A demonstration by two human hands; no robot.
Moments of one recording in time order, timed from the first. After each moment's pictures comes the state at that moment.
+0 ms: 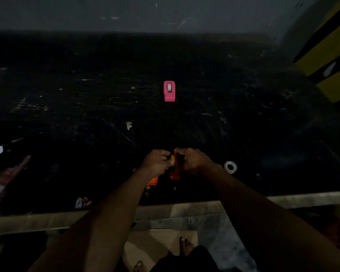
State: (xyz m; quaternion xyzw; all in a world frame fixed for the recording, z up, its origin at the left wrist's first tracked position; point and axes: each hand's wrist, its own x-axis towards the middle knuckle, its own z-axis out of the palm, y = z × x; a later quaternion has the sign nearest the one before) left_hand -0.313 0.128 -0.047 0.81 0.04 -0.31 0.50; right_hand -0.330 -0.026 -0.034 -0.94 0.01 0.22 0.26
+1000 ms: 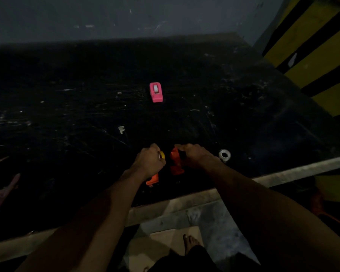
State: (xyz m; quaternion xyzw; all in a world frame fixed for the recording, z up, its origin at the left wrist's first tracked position) left_hand -0.312 0.160 -0.032 0.94 -0.13 -0.19 0.25; right_hand -0.346 -0.016 -0.023 -0.95 0.09 0.23 0.19
